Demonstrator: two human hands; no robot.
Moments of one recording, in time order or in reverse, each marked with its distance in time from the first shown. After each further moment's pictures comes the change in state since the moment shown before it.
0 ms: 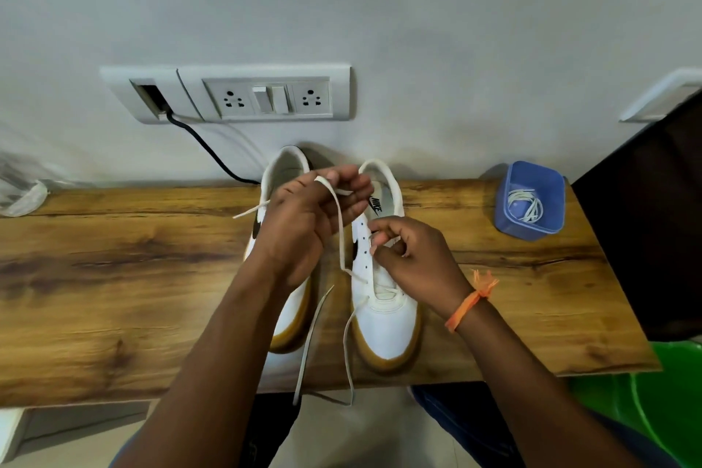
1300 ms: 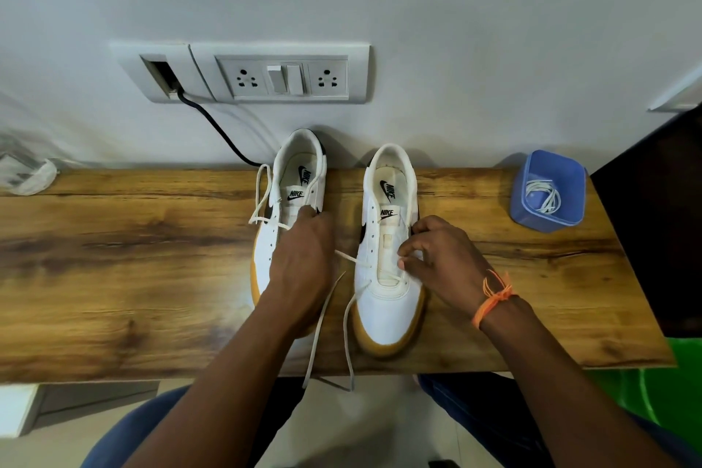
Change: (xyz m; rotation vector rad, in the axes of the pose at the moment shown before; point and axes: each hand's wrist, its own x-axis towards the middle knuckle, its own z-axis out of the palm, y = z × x) left_hand -0.015 -0.052 -0.054 1.677 0.174 0.181; right_hand -0.002 0.033 -0.007 -0.454 -0.151 -0.053
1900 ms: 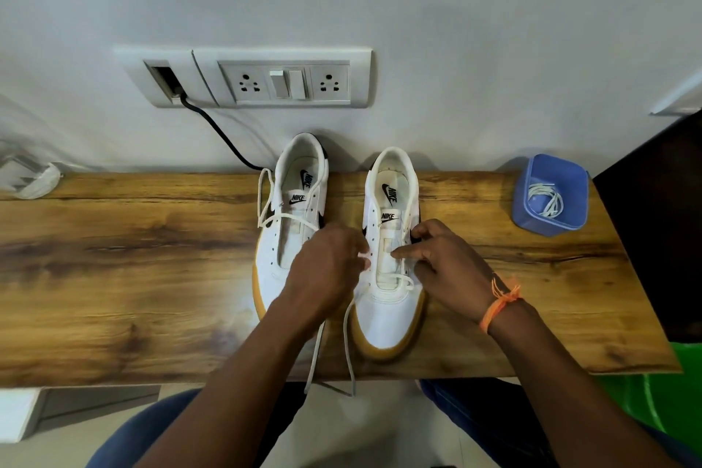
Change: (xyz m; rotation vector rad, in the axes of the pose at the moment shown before) left_hand 0.000 0.013 0.002 -0.210 -0.160 0.024; right_hand -0.001 0.005 -0.001 0.006 -0.071 -0.050
